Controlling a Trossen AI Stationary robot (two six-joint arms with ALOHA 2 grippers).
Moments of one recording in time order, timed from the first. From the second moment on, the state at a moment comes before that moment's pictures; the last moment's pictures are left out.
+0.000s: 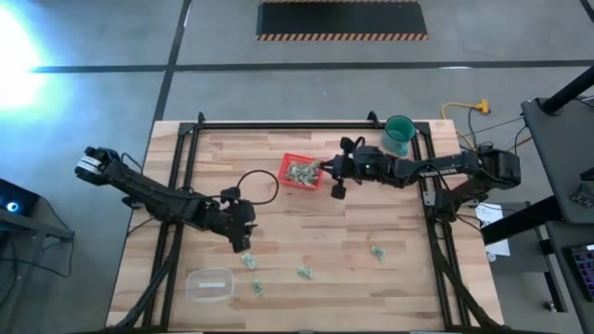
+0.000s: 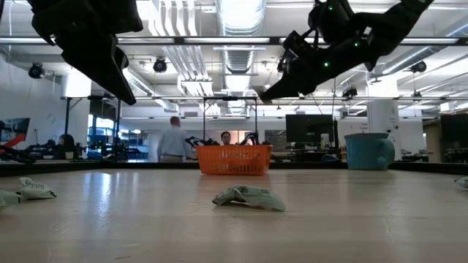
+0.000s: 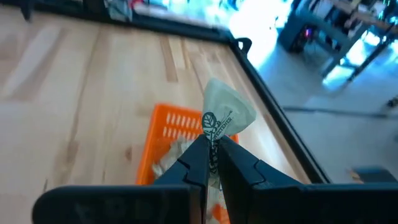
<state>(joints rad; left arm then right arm) -0.38 1.21 0.79 -0.56 -0.41 -0.51 -0.25 1.44 0.67 0.40 0.07 -0.24</state>
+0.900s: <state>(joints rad) -0.38 1.21 0.79 -0.55 -0.43 -0.49 -0.31 1.77 0.83 0.45 0.03 -0.13</state>
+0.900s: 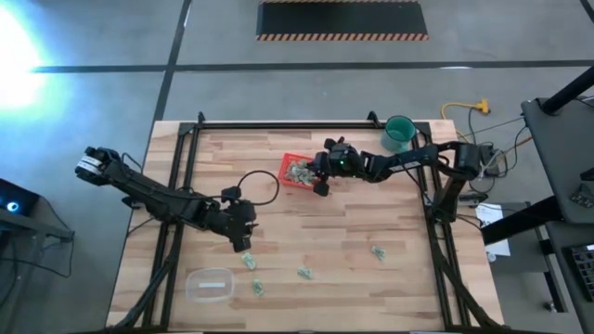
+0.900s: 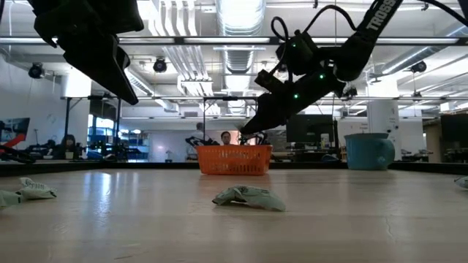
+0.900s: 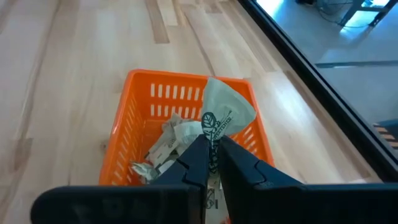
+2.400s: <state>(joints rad) -0.46 1.51 0.89 -0.51 -0.04 -0.47 -0.22 1.01 0.51 0.06 -0.17 -0.25</state>
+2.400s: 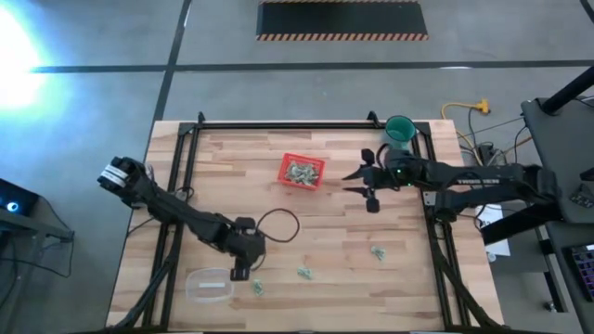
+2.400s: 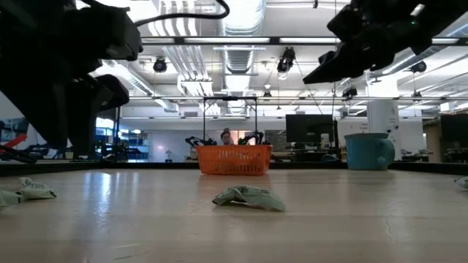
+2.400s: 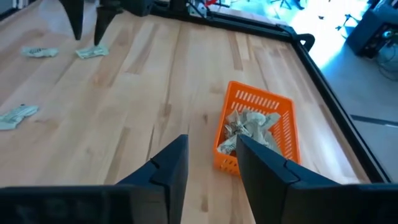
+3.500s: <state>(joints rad) -0.57 1.72 1.02 -0.70 -0.11 -0.54 -0.22 0.95 0.48 0.06 -0.17 -0.21</state>
